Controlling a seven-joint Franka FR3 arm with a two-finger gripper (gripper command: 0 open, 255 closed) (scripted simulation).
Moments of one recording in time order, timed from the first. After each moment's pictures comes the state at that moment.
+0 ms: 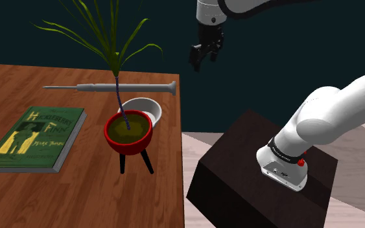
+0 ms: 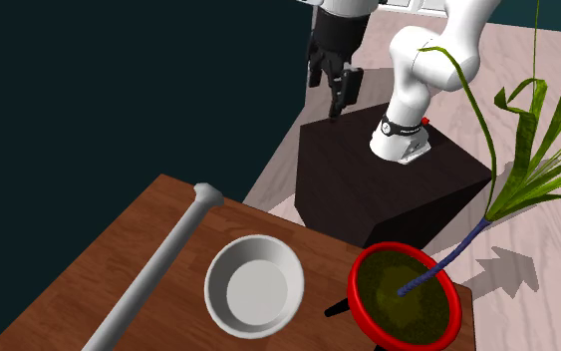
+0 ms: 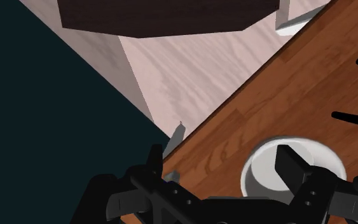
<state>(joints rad) 0.02 -0.43 0.28 -2.26 0.00 1.80 0.33</state>
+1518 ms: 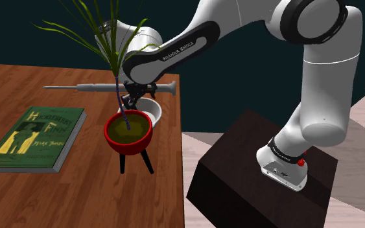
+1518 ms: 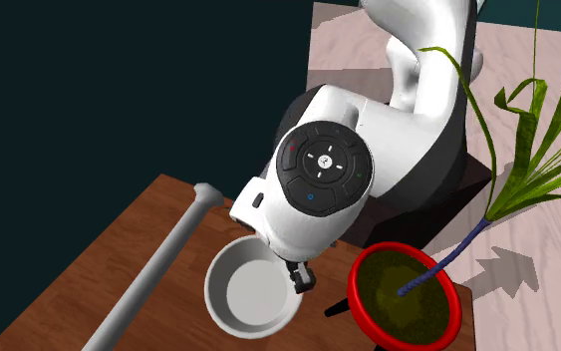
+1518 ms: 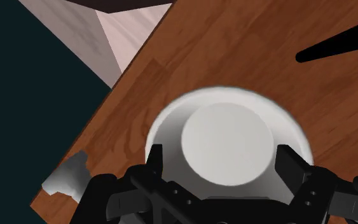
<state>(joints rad) 0.20 0.50 0.43 -1.65 -0.40 1.89 0.86</state>
